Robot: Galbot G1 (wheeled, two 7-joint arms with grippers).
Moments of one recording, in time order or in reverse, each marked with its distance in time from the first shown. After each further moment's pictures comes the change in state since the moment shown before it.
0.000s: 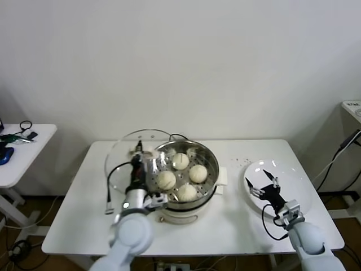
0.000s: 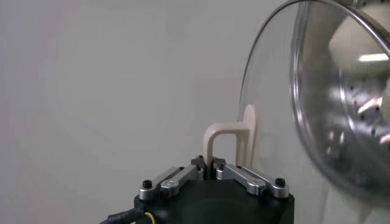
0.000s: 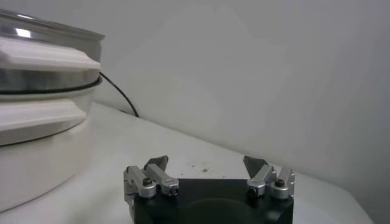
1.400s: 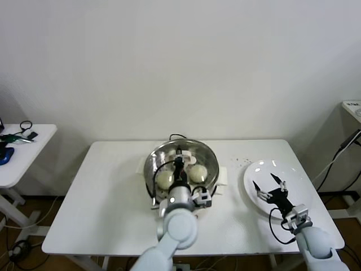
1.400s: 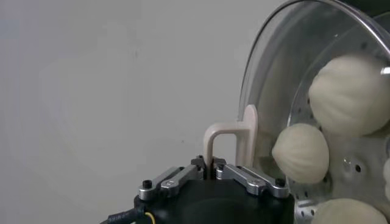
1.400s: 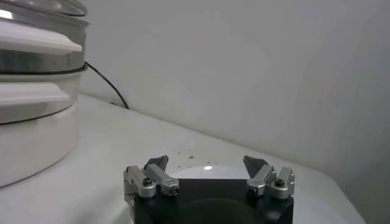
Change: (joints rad) left arm -0.121 -0.205 0.197 0.172 0.168 0.070 0.179; right arm -0.018 0.012 0.065 -0.041 -0.007 0.031 -0.040
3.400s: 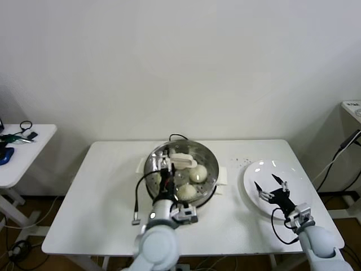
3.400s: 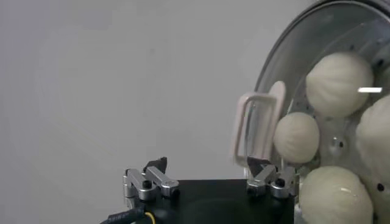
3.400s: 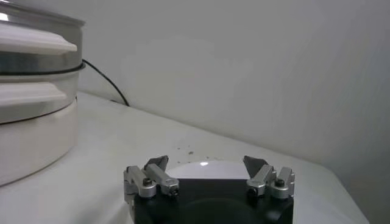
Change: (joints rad) left arm 0.127 0.150 -0.020 -0.229 -0.165 0.006 -0.051; right arm 0.000 -0.012 0.014 0.003 0.021 -0.036 -0.029
